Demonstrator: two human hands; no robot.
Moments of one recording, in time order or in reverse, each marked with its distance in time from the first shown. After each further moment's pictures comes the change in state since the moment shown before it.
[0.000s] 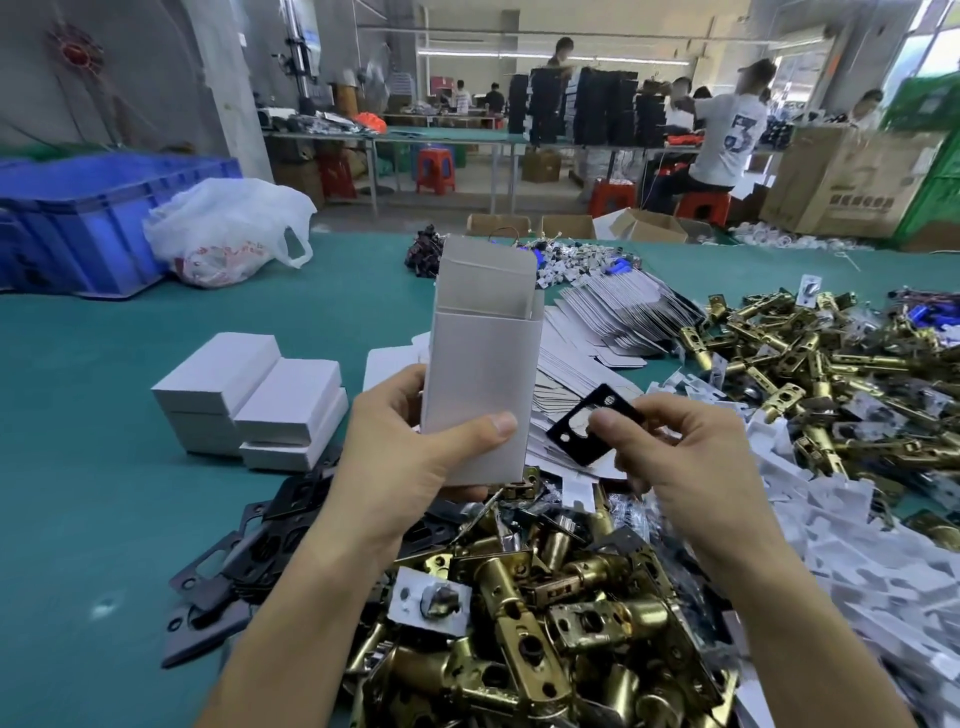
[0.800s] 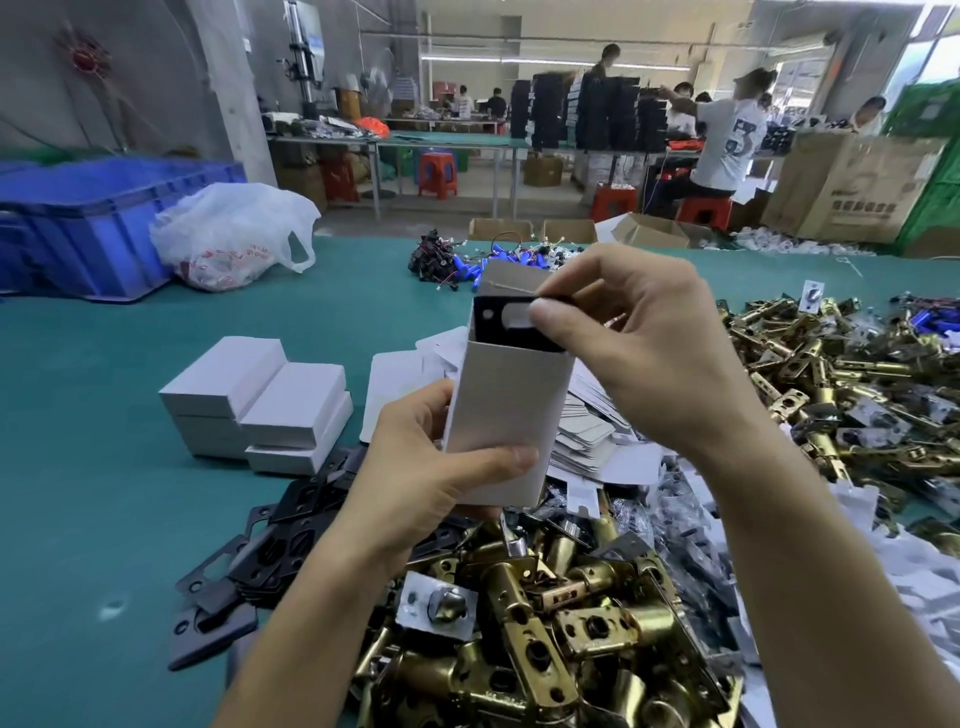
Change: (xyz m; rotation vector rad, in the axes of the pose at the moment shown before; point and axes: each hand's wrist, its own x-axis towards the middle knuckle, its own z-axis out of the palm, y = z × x) left_hand 0.000 -0.003 -0.002 0.055 -0.164 -0.013; right_hand 0.041 -0.077 0.032 -0.330 -0.079 -0.412
